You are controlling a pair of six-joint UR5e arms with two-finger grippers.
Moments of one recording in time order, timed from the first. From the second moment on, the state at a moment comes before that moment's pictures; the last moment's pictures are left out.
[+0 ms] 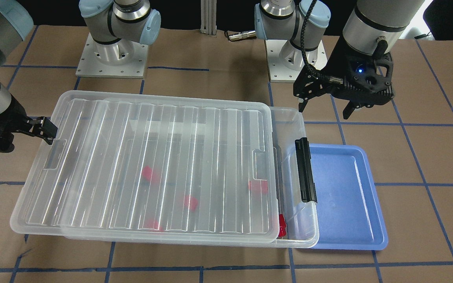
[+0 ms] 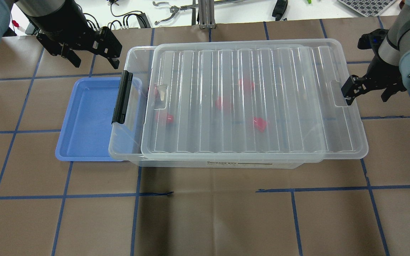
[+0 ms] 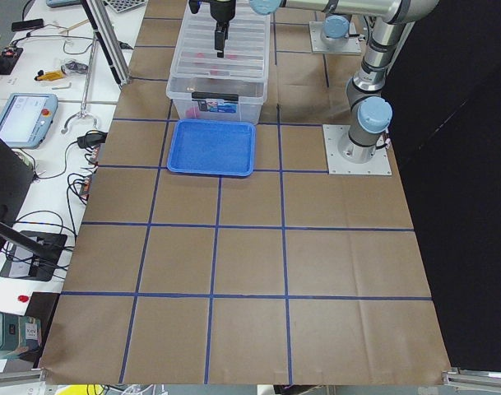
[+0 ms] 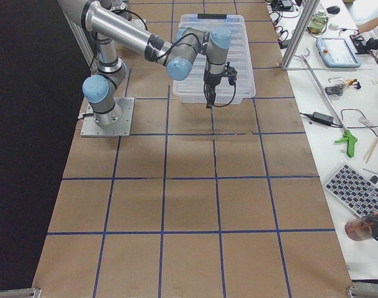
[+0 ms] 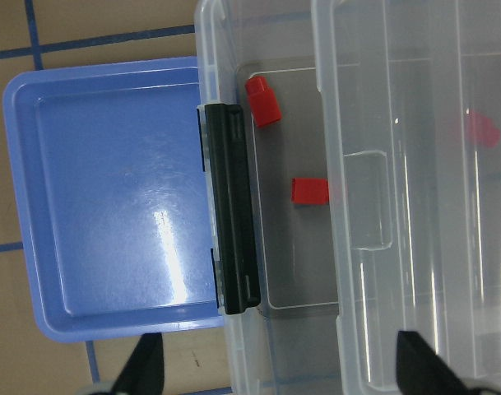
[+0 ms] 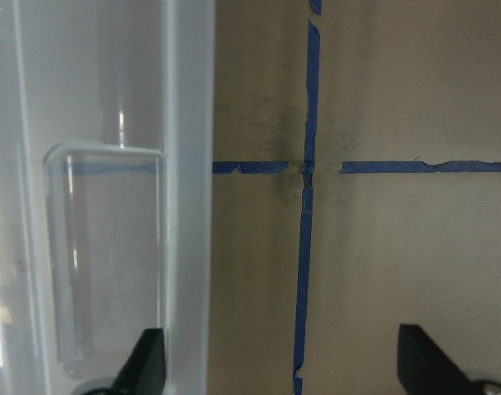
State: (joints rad) left arm -1.56 -1.64 -1.44 -1.58 1.54 0.22; right arm 1.27 -1.46 1.80 -1.88 -1.70 -0.32
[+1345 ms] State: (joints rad) left arm -1.56 -1.68 -1.45 -1.60 1.57 1.21; right arm 1.19 -1.45 1.81 -1.93 -1.73 -0.46
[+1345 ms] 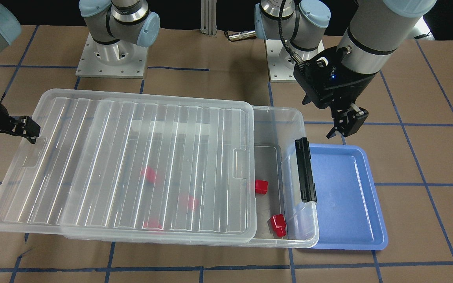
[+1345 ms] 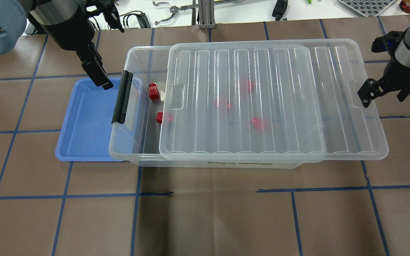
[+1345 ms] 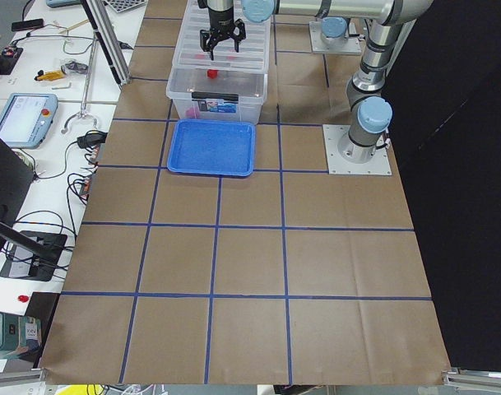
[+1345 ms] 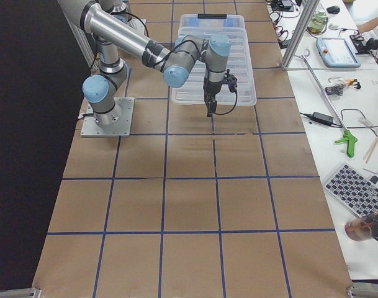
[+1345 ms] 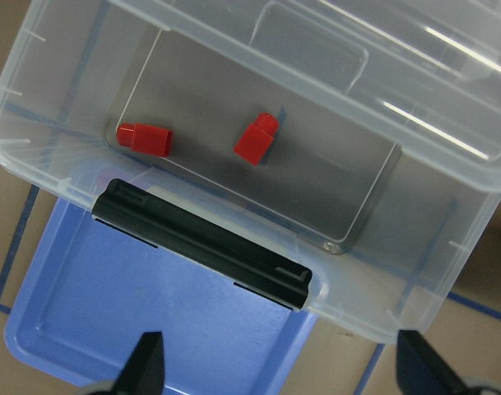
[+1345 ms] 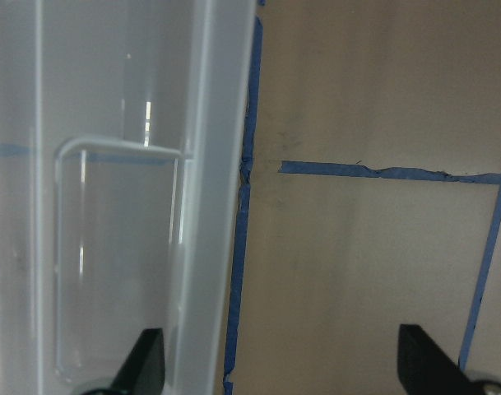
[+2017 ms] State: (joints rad) left arm -1.57 -1.73 -1.44 -1.59 1.61 1.45; right arm 1.14 -1.45 1.81 -1.97 -1.73 -0.55
